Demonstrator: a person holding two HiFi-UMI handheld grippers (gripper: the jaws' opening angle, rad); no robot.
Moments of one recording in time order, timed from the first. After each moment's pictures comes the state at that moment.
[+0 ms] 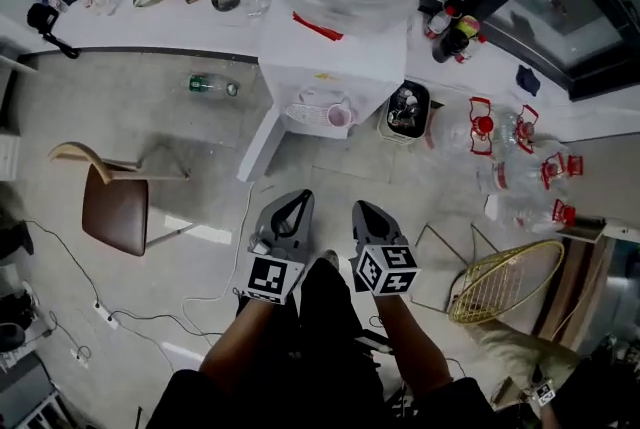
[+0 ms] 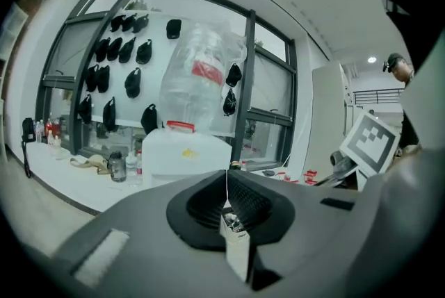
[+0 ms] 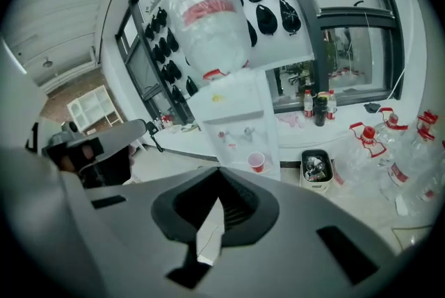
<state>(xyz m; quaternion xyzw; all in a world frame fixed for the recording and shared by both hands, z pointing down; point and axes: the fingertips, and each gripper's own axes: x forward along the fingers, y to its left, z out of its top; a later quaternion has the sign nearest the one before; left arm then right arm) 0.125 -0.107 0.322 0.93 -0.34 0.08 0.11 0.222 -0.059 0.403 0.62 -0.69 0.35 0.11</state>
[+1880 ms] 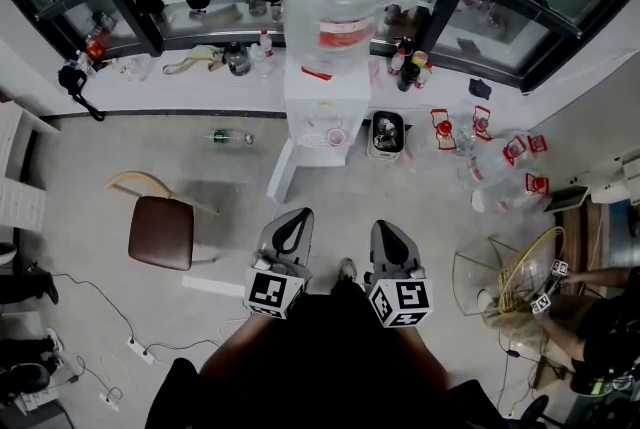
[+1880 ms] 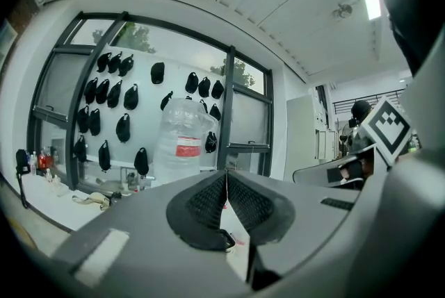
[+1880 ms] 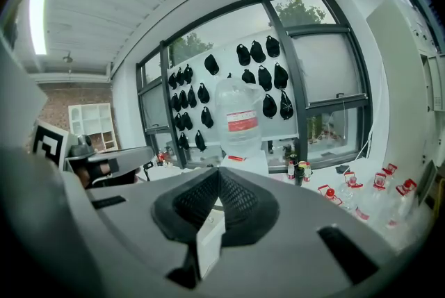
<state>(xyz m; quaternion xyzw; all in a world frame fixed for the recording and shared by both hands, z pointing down) 0.014 0.049 0.038 0.95 -0.29 0.02 0.05 0.135 0.119 0.063 0.72 -0.67 0.16 0.03</state>
